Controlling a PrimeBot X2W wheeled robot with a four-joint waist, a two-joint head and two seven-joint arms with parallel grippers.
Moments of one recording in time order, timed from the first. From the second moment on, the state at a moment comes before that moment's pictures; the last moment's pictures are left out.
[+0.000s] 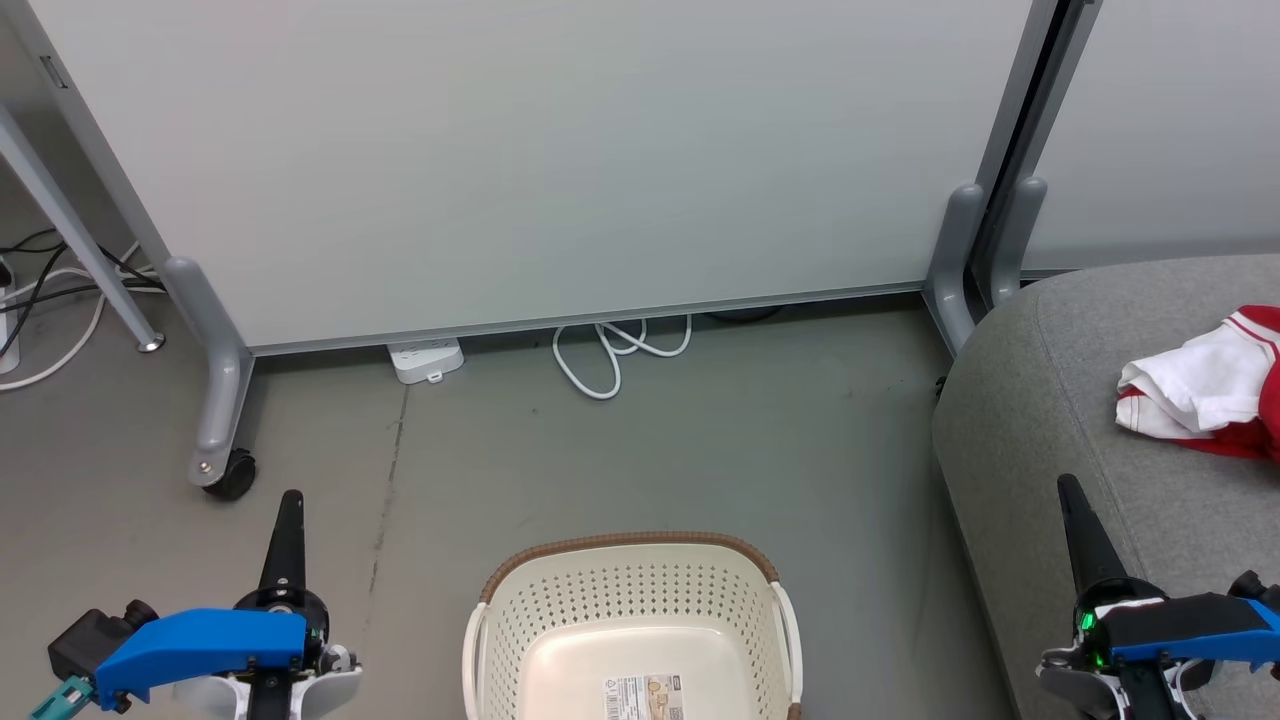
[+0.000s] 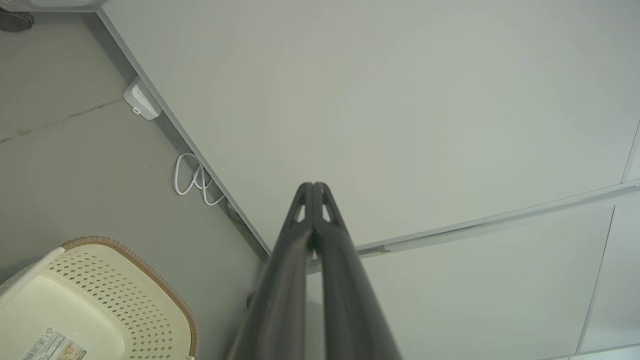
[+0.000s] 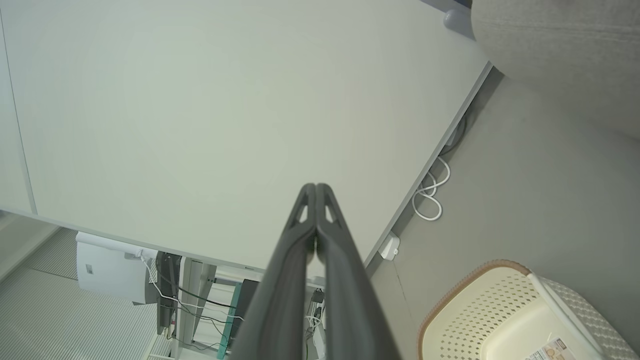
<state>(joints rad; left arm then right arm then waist) -0.09 0.05 0.08 0.27 -1.28 -0.12 0.03 -0.09 -0.06 -0.10 0.27 1.27 0.13 0.03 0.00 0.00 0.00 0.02</state>
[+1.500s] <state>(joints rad) -0.10 0.05 0.11 0.25 -1.61 -0.13 0.11 -0.10 -0.05 -0.11 0.25 1.61 0.13 0.11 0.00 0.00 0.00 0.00</state>
